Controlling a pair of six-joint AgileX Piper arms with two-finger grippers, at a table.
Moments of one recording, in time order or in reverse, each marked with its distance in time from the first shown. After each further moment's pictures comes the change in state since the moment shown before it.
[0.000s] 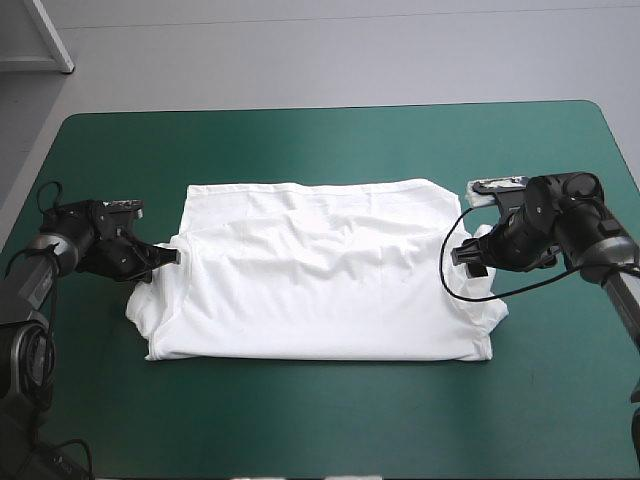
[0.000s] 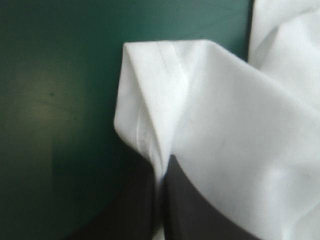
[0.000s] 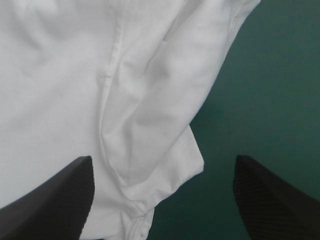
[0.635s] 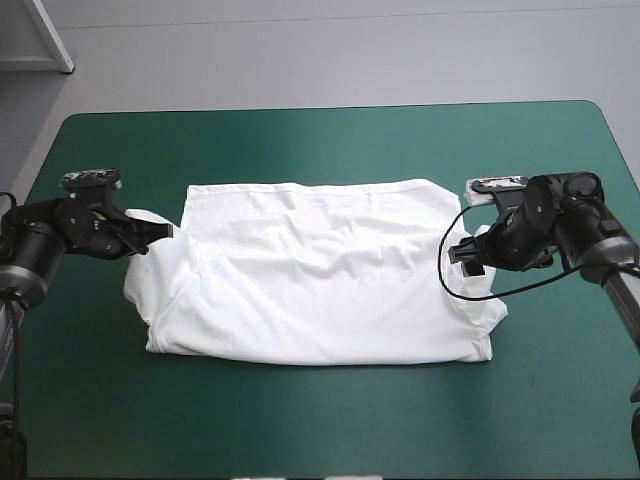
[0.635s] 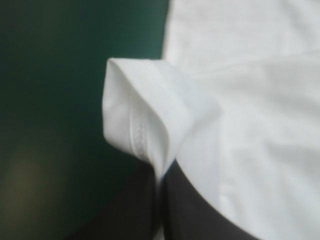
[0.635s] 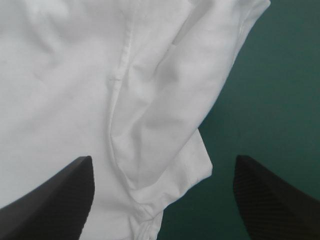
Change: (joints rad) left arm -0.059 -0.307 0.013 -0.066 -0.028 -0.030; right arm 0.000 0.000 -0.001 0.026 -0.009 0.000
